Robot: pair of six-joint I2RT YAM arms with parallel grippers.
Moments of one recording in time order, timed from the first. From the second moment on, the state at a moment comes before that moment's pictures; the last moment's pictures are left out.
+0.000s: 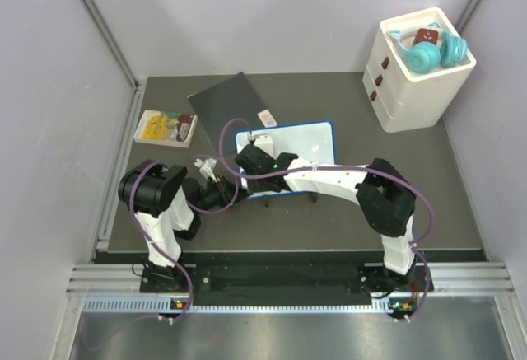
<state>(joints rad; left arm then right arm) -0.25 1.91 0.16 1.49 0.68 -0.84 1.03 1.94 1.44 -0.49 0.34 0.77</state>
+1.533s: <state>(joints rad) -0.25 1.91 0.16 1.49 0.67 -0.83 0.97 1.94 1.55 -0.64 0.40 0.76</state>
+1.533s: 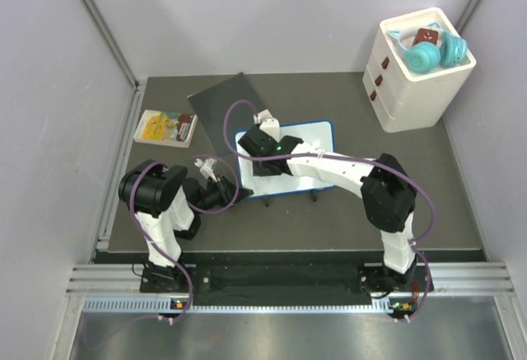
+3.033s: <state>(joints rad) -0.26 1.91 0.17 1.49 0.66 -0.83 0.99 1.90 1.39 -0.48 0.36 0.83</state>
